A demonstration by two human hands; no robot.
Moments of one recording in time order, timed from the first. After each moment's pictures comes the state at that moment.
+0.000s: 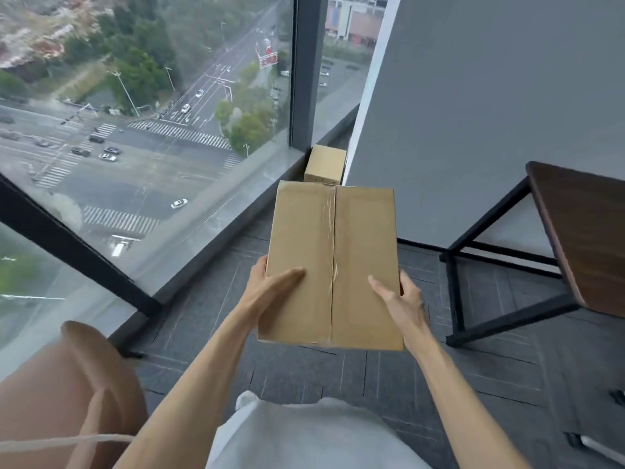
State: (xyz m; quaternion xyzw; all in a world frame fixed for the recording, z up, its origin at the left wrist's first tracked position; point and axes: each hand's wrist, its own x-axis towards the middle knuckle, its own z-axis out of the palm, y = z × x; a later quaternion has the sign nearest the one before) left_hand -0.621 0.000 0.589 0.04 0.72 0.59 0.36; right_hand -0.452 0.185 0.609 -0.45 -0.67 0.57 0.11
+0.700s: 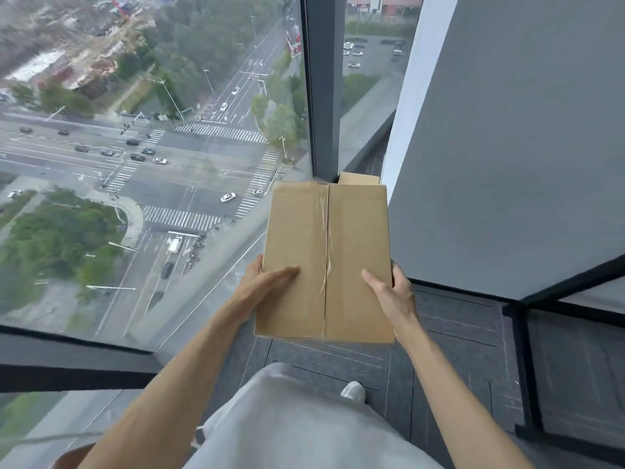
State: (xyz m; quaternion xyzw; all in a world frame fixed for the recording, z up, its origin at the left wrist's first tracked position) left_hand -0.944 0.200 0.589 0.02 0.76 0.54 0.37; right_hand -0.777 0.400 0.579 -0.44 -0.65 0.62 0.09
